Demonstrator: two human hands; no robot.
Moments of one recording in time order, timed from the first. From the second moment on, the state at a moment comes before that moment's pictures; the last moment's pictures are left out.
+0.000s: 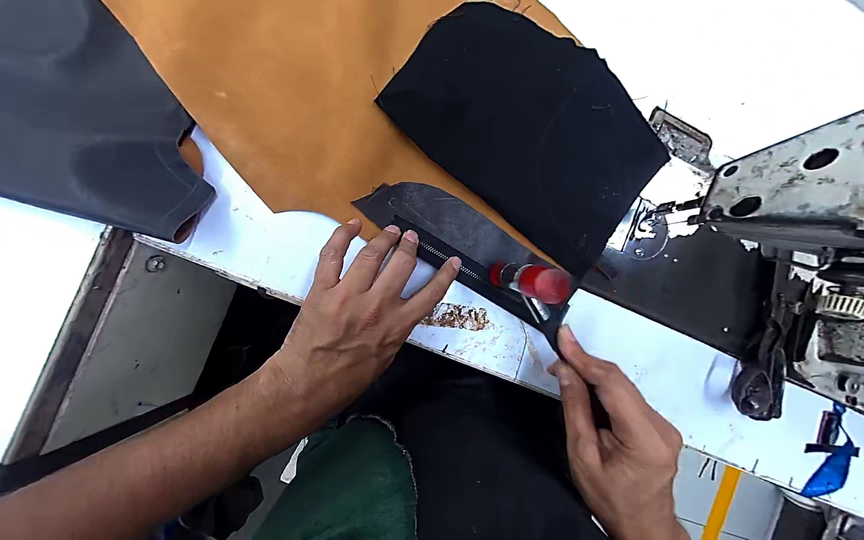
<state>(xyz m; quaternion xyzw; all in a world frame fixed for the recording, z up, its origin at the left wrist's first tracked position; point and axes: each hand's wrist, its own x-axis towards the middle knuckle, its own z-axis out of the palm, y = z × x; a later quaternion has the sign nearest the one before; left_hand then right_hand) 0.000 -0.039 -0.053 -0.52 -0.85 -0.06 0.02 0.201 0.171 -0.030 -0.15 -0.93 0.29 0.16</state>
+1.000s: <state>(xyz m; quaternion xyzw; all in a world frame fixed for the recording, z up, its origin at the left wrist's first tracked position) 0.000 -0.041 -0.054 -0.53 -0.84 -0.08 0.02 0.128 0.149 -0.019 -0.09 -0.96 0.25 0.13</state>
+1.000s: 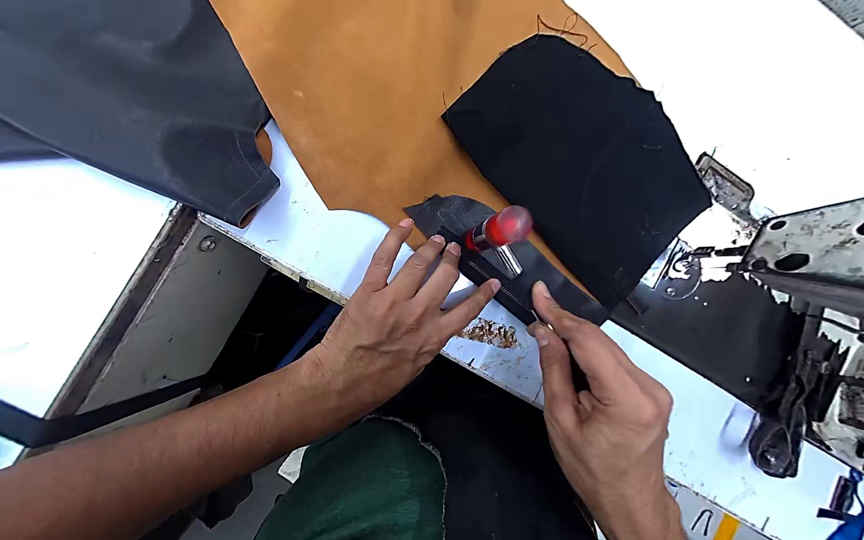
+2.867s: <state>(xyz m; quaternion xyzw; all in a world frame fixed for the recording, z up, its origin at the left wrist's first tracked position) -0.087 -0.020 -0.023 -0.45 -0.85 -0.23 -0.17 0.087 0.152 -0.044 -0.09 -0.92 0.28 0.25</state>
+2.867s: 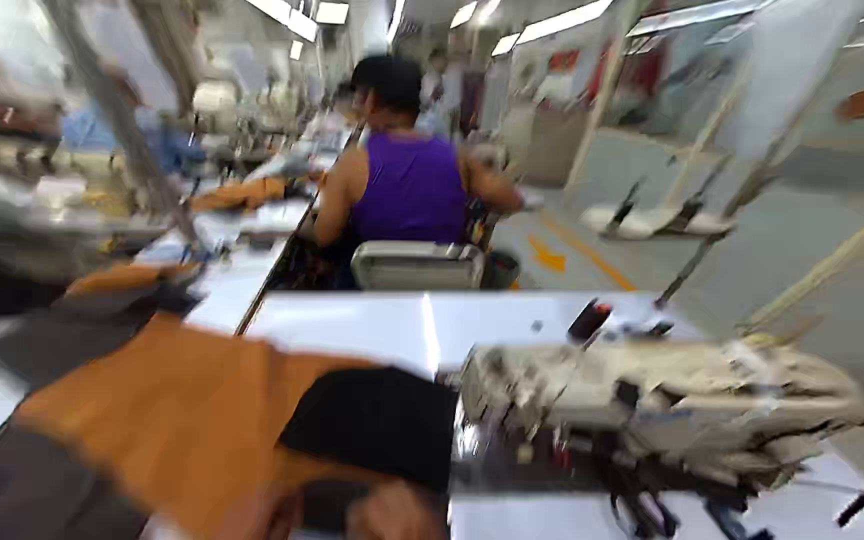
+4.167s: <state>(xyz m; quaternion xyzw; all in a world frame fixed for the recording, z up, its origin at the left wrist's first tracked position) -0.093 -0.042 -0.043 -0.34 -0.84 -0.39 -0.19 0.025 0.128 -0.053 -0.02 -0.95 0.30 0.11</state>
